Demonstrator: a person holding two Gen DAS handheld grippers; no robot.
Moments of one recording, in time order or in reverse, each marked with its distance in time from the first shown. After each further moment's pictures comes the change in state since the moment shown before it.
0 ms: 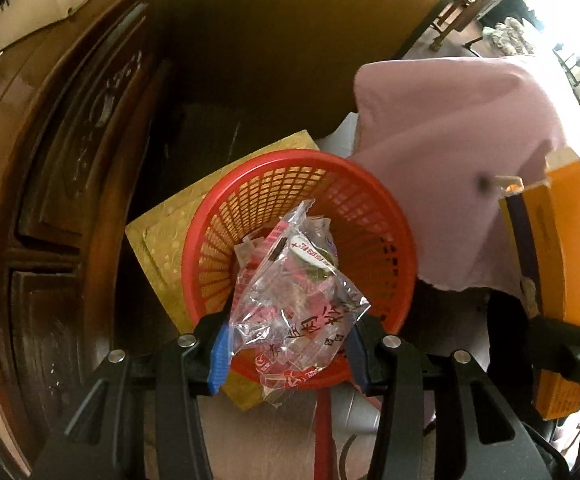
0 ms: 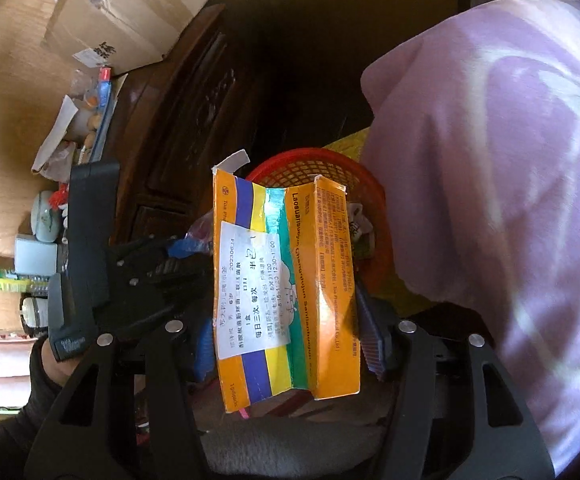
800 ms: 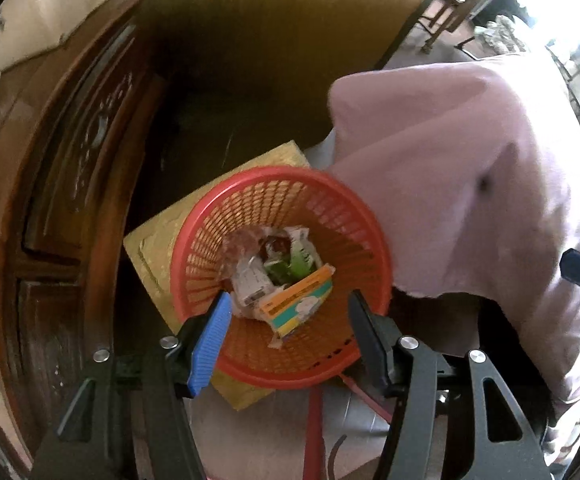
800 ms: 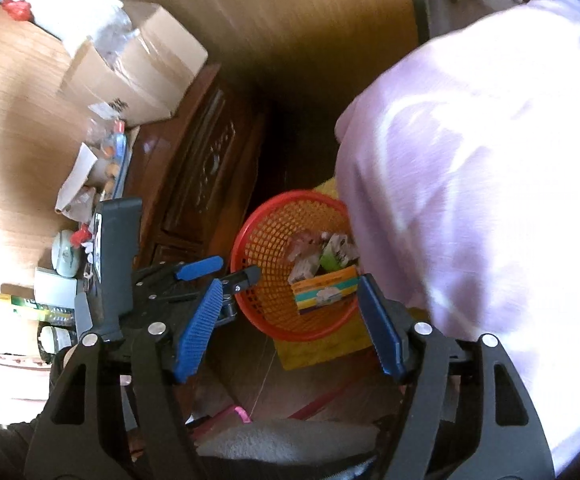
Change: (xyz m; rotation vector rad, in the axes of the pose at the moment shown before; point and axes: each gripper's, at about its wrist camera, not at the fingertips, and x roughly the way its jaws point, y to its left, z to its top) left arm -0.022 -0.028 0.004 0.043 -0.034 0.002; right arm -0.067 -0.022 -0.019 0.051 -0.185 0.034
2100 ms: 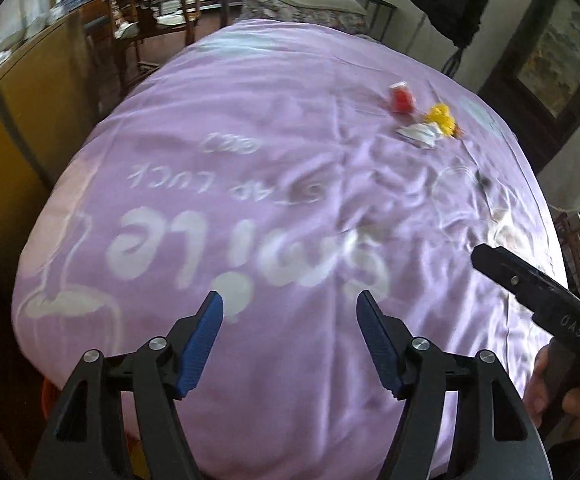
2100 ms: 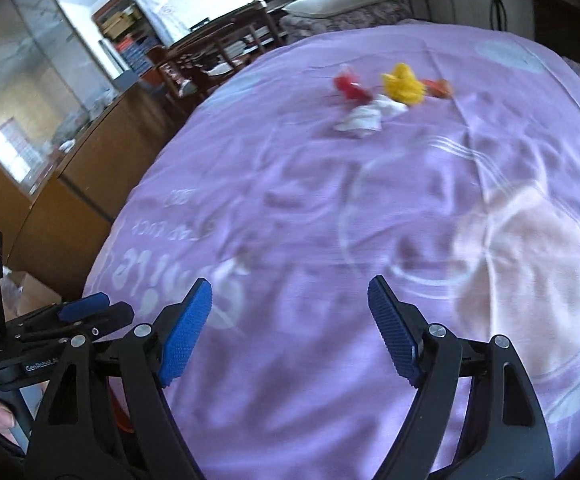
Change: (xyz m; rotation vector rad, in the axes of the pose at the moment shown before) left arm -0.061 -0.417 -0.043 0.689 -0.151 -0.184; right arm -0.260 -0.294 -0.197 0.607 -0.634 -0.379
